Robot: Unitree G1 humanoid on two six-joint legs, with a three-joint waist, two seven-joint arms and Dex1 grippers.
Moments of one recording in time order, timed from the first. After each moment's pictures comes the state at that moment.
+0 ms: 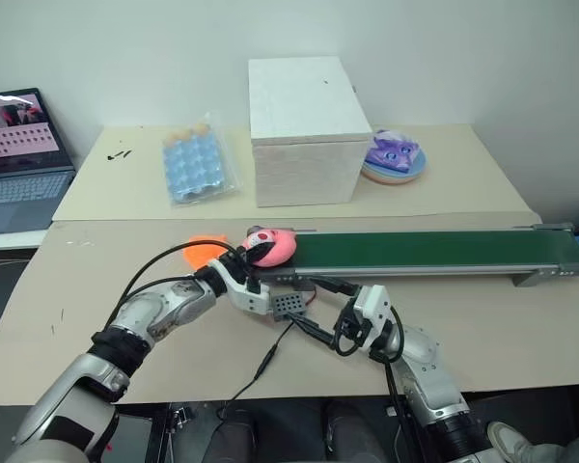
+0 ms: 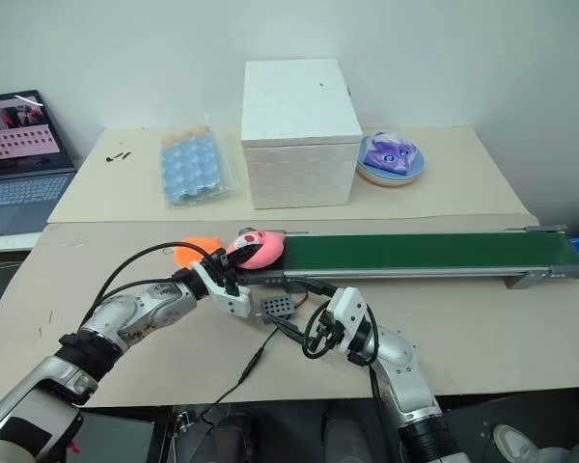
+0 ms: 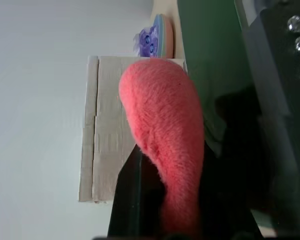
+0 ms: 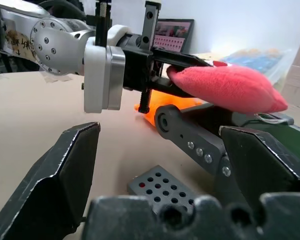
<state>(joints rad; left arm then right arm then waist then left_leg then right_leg) -0.56 0.65 -0.51 0.39 0.88 -0.57 0.15 -0.11 -0.26 0.20 0.07 0.26 -0.28 0.84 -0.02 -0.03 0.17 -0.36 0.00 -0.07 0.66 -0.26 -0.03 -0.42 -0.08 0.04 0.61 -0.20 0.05</state>
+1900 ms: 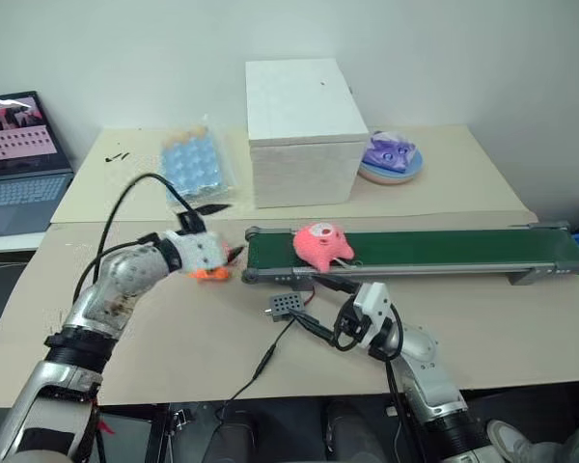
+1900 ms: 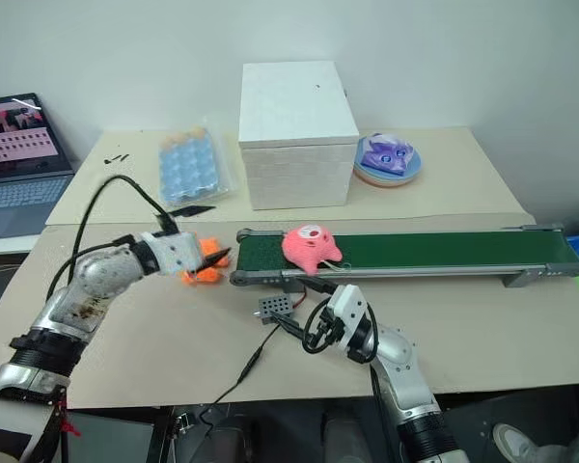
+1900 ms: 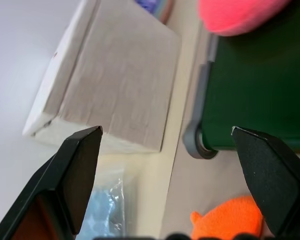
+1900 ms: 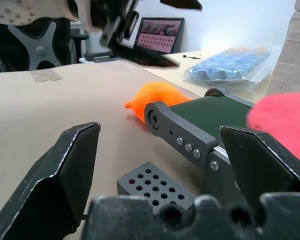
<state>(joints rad) -0.47 0.68 -0.10 0.17 -0.13 -0.19 -0.70 -0.14 -0.25 0.19 0.10 0.25 -0.28 0.83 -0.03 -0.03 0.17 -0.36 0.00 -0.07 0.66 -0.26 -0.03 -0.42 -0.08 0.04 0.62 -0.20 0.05</state>
